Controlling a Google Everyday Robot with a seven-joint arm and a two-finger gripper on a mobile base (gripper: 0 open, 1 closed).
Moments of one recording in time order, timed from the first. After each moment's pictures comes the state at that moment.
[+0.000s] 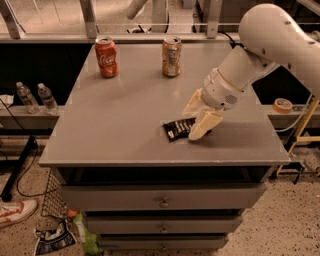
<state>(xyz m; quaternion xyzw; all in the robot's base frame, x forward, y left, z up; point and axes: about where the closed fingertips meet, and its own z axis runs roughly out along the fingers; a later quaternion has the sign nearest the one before) 0.545 -0.092 0.828 -0.74 0.62 0.18 0.19</state>
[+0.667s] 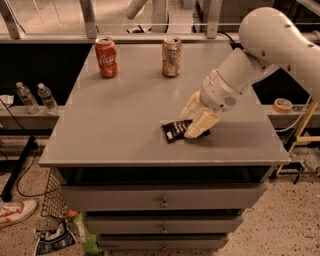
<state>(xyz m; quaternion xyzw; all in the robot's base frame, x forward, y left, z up) 0.543 -0.088 0.823 -0.74 0.61 0.20 0.20</state>
